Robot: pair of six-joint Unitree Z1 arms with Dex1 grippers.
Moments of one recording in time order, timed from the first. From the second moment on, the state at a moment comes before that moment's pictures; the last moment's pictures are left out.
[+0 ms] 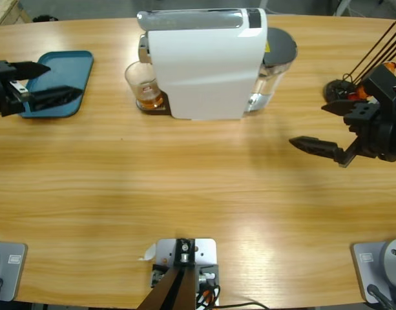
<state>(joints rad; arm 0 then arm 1) -0.48 1.24 -0.52 -0.18 -0.11 0.10 0.65 1.18 -0.54 0.14 0.02 -0.08</state>
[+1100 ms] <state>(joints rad) -0.37 1.35 -0.57 -0.18 -0.37 0.31 0.65 1.20 -0.54 0.14 0.02 -0.08</state>
